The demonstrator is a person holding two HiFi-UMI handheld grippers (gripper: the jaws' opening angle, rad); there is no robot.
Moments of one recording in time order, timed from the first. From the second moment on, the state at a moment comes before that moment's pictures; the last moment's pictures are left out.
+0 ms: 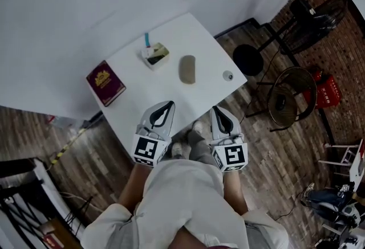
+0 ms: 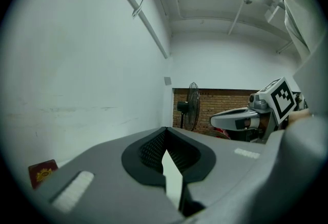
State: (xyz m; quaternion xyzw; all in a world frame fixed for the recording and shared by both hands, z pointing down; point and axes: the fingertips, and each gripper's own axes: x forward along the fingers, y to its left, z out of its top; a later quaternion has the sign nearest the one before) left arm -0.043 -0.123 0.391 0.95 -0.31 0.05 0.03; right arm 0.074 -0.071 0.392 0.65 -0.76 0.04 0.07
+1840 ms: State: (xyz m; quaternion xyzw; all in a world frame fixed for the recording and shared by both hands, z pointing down) left arm 0.069 -0.299 0.564 0.88 -0.40 0.21 0.15; right arm 0.163 -0.252 0.544 0.52 -0.82 0.19 0.17
